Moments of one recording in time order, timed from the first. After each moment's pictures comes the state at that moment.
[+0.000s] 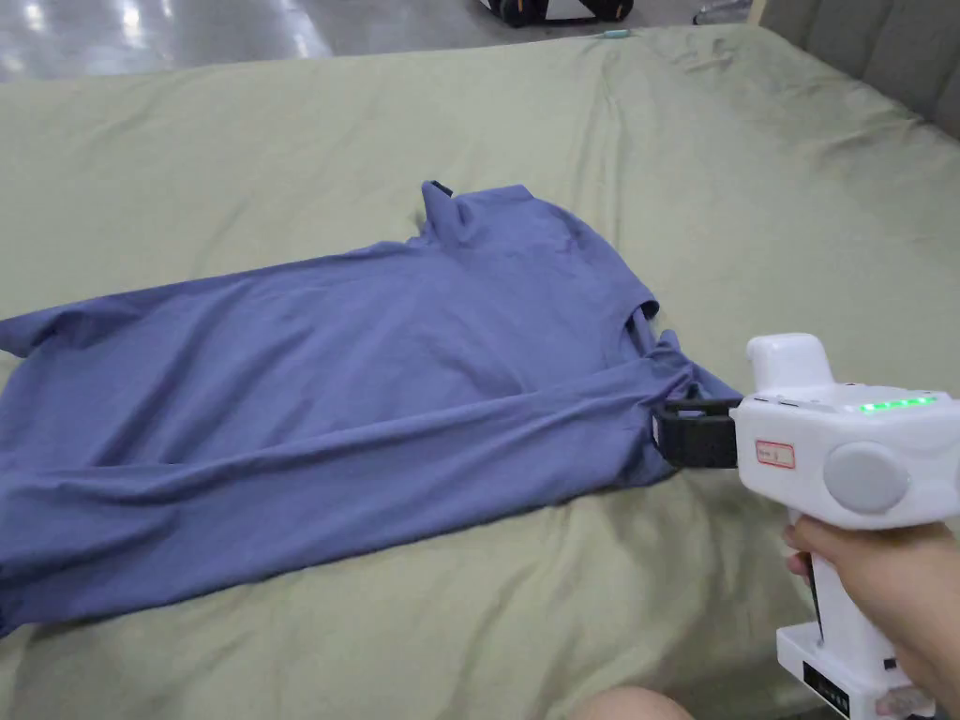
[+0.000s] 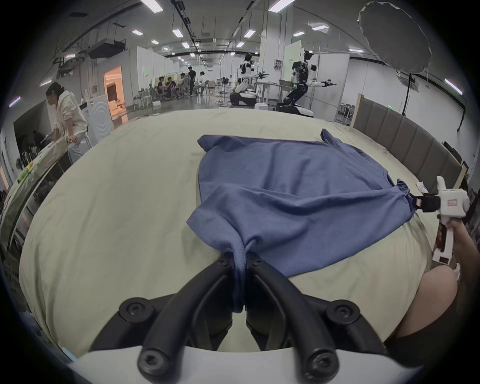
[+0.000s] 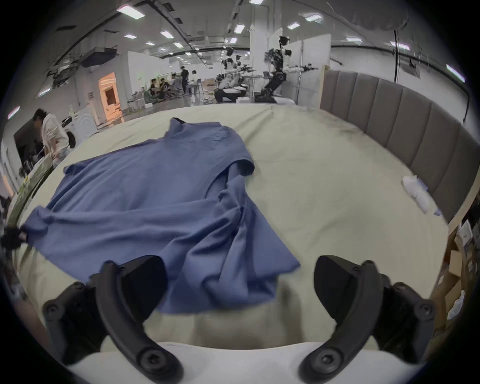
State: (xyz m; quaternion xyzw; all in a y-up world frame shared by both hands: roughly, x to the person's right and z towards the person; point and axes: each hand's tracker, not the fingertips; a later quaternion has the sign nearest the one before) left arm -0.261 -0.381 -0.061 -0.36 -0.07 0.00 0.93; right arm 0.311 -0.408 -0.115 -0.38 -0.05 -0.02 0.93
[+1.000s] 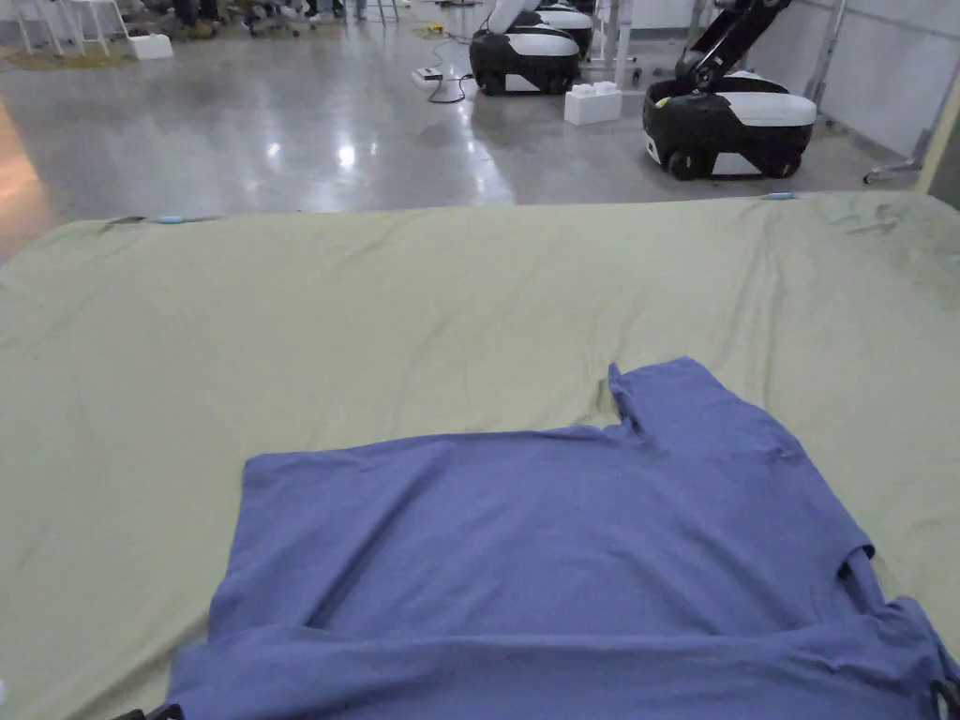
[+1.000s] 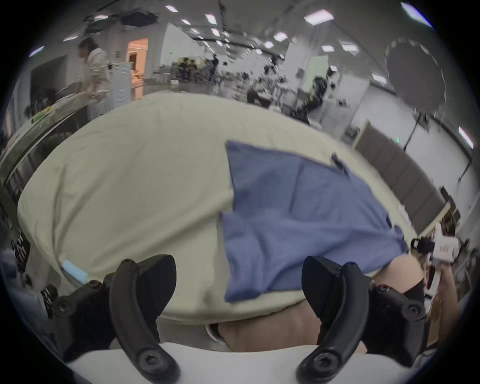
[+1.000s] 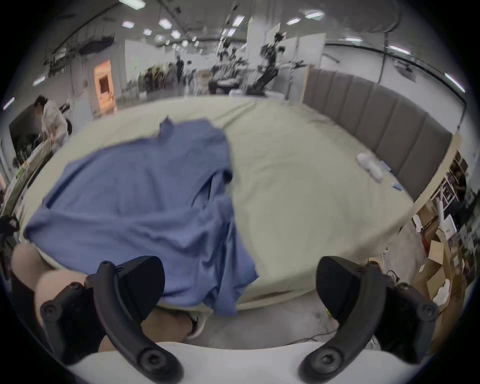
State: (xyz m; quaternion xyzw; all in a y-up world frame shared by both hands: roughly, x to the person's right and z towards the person) left arm -0.349 -0.356 0.076 -0.36 -0.04 0.13 0.92; right arm 0.307 -0.348 0.078 -0.36 -0.09 0.01 0.93
